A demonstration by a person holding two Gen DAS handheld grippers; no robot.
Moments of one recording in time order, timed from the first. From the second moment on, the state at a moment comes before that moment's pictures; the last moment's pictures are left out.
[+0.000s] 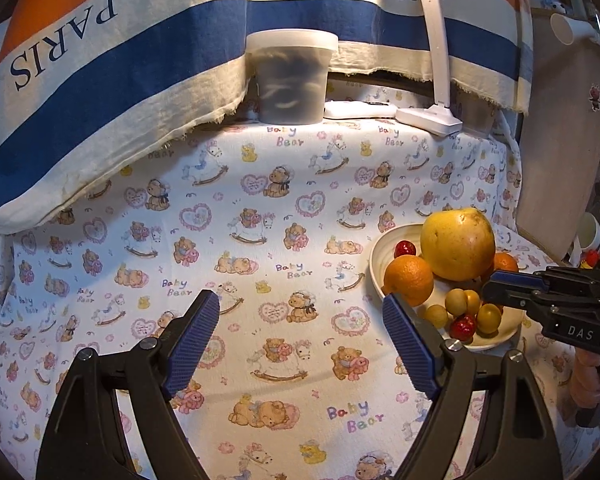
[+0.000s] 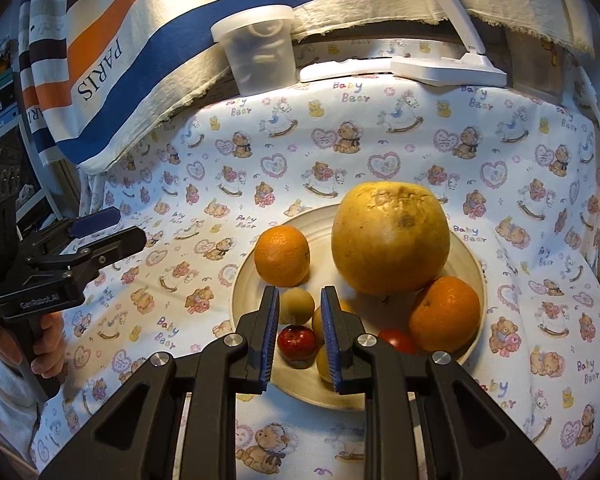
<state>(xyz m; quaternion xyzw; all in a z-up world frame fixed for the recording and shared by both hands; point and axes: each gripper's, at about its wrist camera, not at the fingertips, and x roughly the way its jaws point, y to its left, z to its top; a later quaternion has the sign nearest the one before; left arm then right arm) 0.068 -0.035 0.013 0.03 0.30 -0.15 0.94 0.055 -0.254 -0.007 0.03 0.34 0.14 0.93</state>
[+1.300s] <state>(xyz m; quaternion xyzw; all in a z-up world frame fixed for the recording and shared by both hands) 0.026 -0.044 0.019 0.01 0.16 -0.11 0.98 0.014 -0.261 0.016 -0.01 0.17 0.03 0.98</state>
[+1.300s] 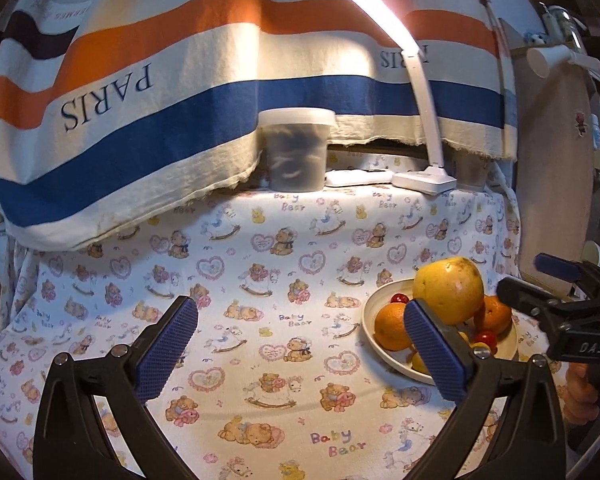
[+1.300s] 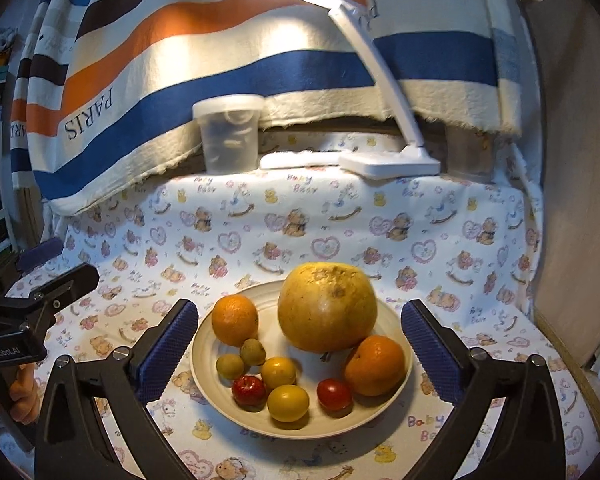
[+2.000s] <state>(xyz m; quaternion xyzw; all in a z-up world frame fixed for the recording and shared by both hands) 0.026 -0.047 0.018 0.02 0.16 -0.11 0.98 0.004 -0.254 0.019 -0.02 0.15 0.01 0.99</state>
